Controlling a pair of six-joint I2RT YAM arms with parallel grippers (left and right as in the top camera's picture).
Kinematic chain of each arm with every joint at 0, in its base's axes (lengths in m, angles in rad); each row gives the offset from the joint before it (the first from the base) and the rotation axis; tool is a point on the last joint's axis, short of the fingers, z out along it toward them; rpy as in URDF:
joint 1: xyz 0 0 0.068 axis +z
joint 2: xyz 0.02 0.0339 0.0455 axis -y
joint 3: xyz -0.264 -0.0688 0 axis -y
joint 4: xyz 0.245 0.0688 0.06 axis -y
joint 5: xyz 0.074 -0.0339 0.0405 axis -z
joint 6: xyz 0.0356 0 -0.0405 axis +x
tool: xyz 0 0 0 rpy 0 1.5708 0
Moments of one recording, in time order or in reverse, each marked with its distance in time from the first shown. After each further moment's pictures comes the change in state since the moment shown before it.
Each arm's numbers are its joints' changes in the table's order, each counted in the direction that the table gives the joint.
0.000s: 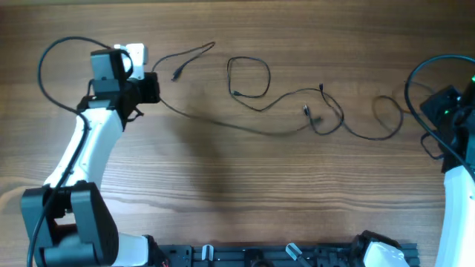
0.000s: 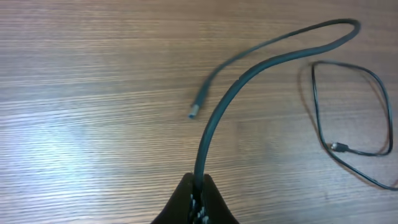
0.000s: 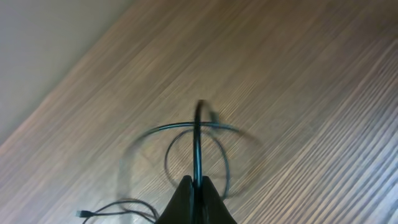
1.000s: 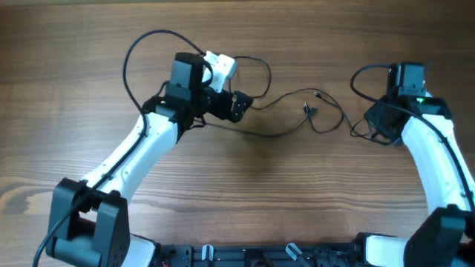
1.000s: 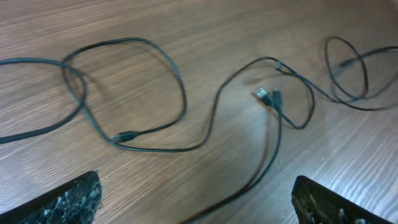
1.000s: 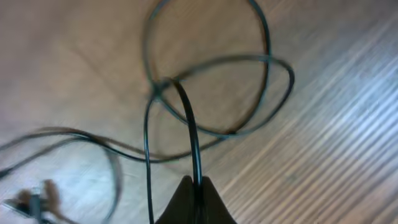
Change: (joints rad) left arm -0.434 0.000 0.000 0.063 0.183 -0.014; right arm 0.252 -0.341 -0.106 -0.044 0.092 0.204
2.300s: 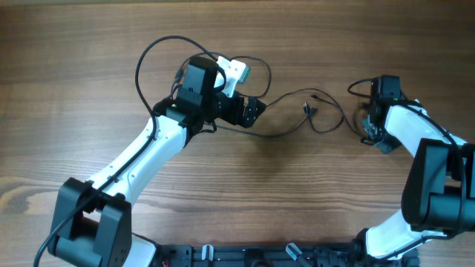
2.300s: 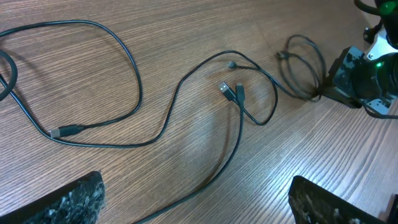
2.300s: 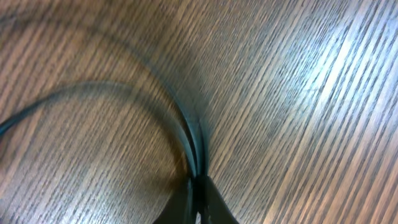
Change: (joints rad) left arm -0.070 0.000 0.000 -0.003 0.038 -0.117; right arm -0.023 -0.302 -0.074 0.216 0.195 0.242
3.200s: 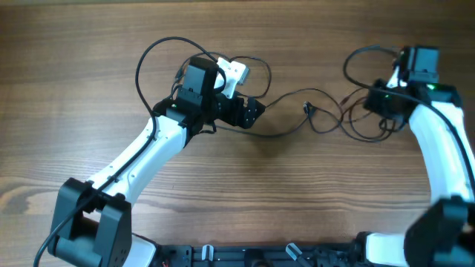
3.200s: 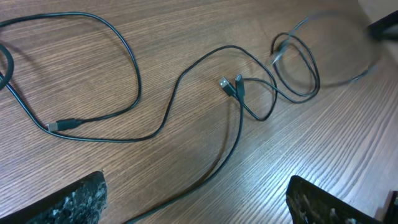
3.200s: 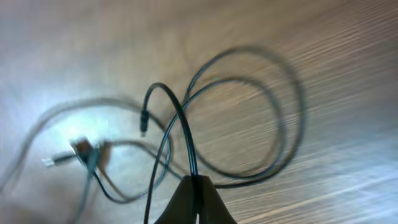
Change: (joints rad) left arm 0.000 0.000 -0.001 -0.013 0.003 0.000; right arm -0.006 0.216 0.226 -0.211 -0.445 -0.689
